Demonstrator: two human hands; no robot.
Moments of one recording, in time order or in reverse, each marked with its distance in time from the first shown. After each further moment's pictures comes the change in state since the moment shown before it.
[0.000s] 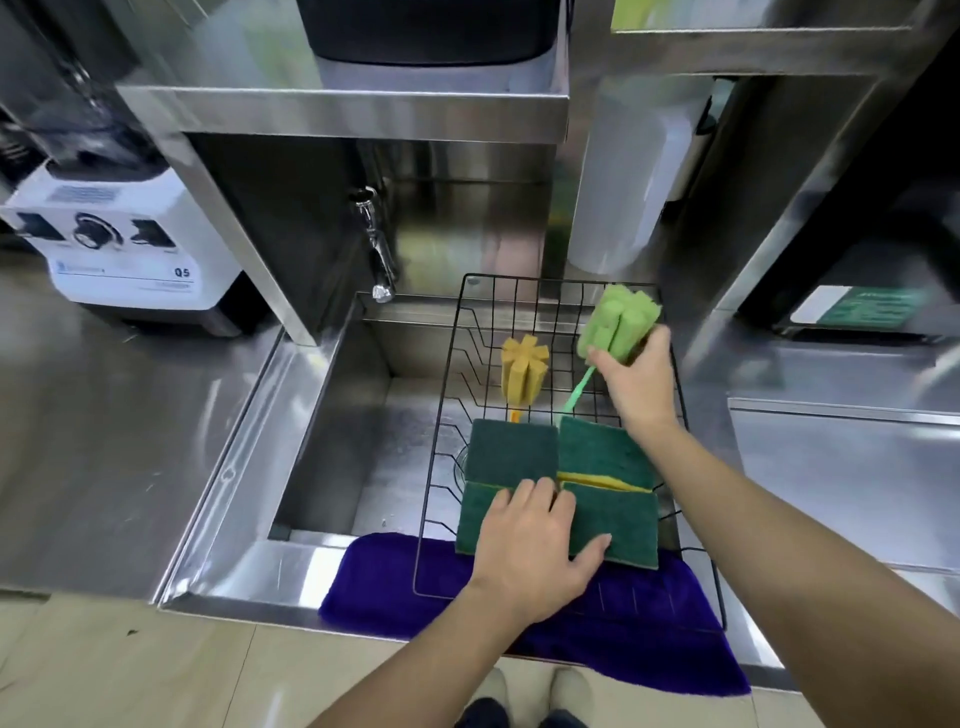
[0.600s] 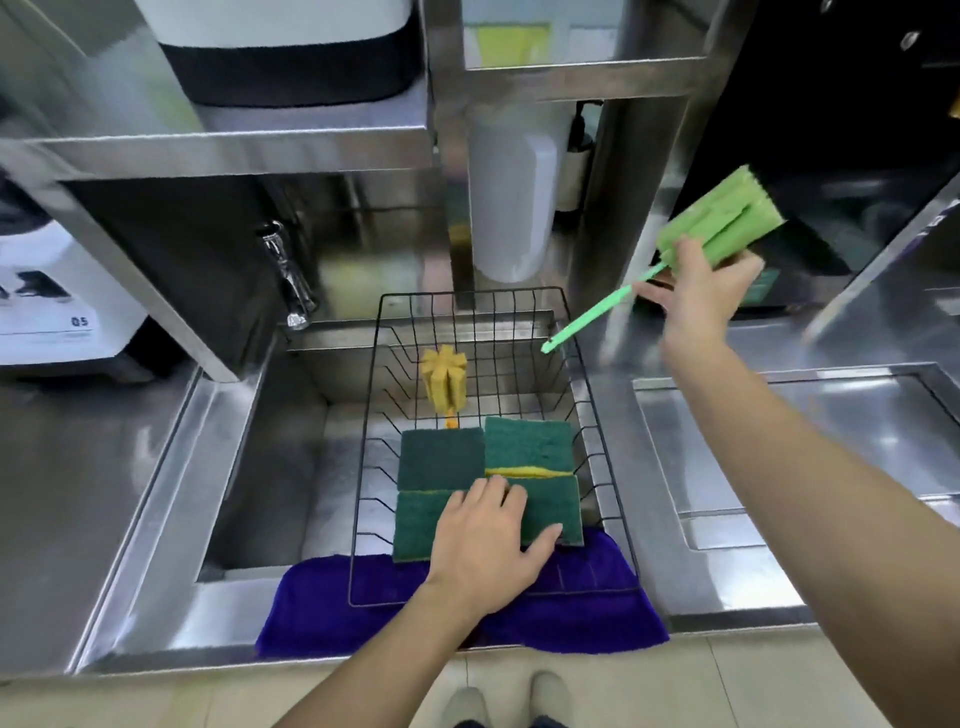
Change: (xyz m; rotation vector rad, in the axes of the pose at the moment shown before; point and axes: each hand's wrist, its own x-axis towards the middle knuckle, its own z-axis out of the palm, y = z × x) left_hand 0.004 0.017 0.002 -0.004 -0.038 0.058; right_hand 0.021 -0.068 -0.111 0.637 0.470 0.005
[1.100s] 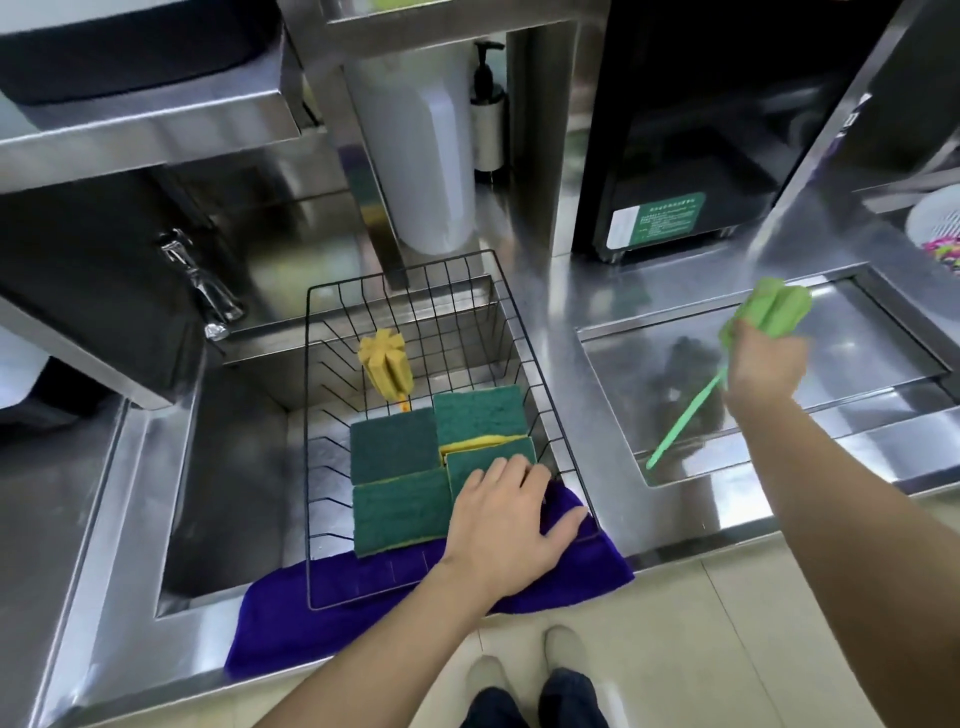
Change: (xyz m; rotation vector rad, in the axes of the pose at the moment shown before) left_hand 0.007 0.047 0.007 -0.036 -0.063 0.216; right_hand 0.041 0.060 -0.178 -0.566 0.462 0.230
